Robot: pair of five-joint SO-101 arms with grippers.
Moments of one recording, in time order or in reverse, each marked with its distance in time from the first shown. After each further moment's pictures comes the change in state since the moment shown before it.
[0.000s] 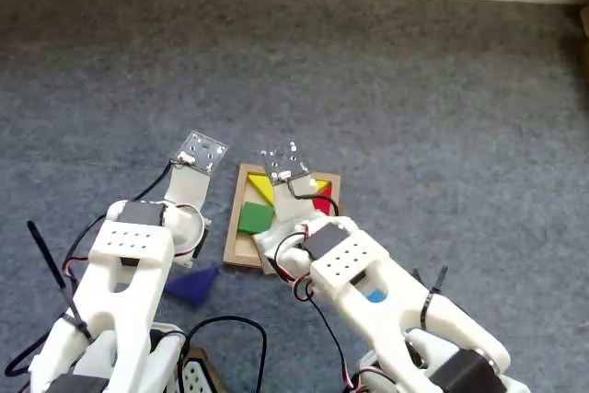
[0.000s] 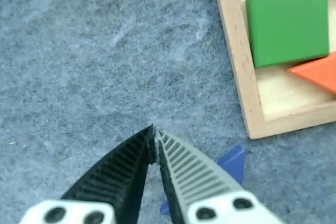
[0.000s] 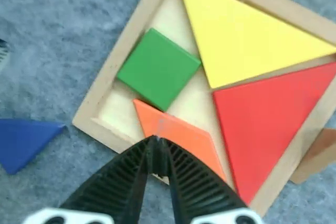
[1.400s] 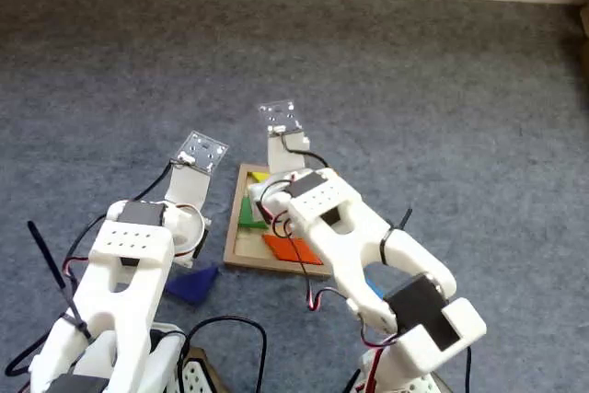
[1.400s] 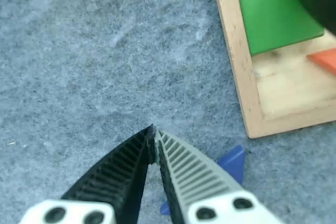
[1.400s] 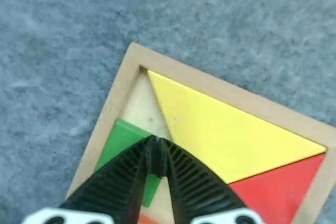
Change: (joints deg) left arm 0.0 0.0 0.0 0.0 0.0; right arm 7.5 26.1 -22.6 -5.6 -0.1
